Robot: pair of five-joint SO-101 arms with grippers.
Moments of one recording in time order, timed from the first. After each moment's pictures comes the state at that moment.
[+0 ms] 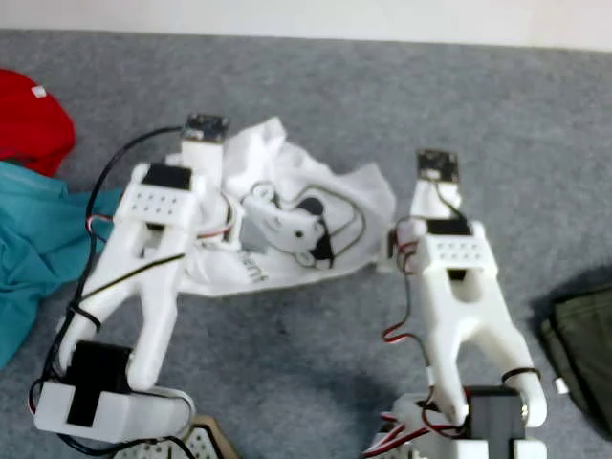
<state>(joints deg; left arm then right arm) 1.6 -5.8 22.8 72.0 3.0 -3.9 -16.0 41.9 54.2 -5.1</state>
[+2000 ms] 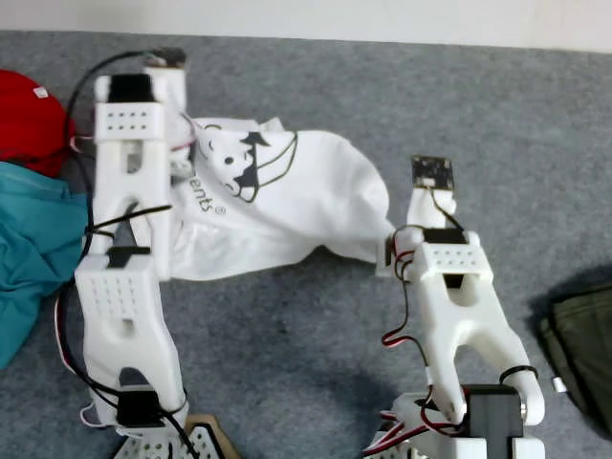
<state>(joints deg) -8.3 38.7 -47.1 101.1 -3.8 -3.9 -16.0 46.5 47.7 -3.2</state>
